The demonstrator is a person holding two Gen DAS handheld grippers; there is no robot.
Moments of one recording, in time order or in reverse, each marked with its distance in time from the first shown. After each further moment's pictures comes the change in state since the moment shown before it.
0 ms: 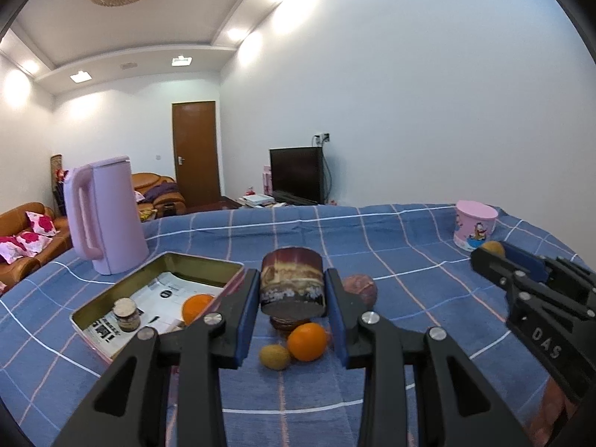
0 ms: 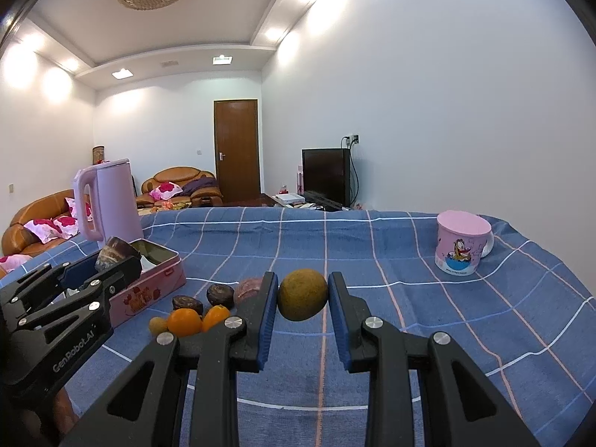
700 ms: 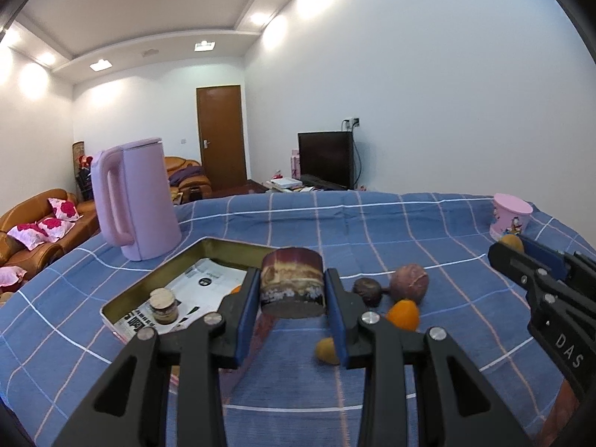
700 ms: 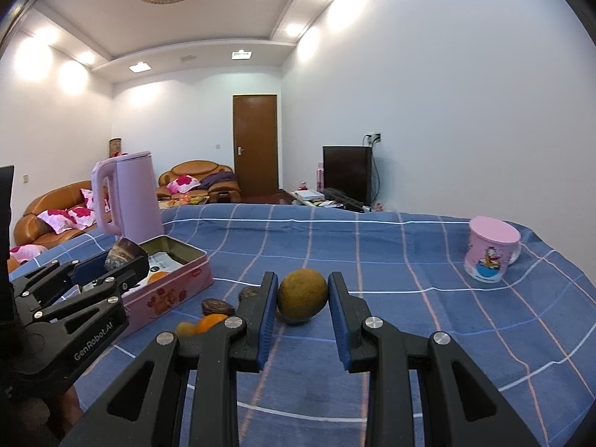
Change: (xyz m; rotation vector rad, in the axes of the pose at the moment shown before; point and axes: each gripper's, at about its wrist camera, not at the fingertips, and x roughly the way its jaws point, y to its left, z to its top) left arm 0.012 0.036 0.000 -0.027 0.078 0.106; right arm 0.019 0.036 0.009 -0.040 0.030 0.082
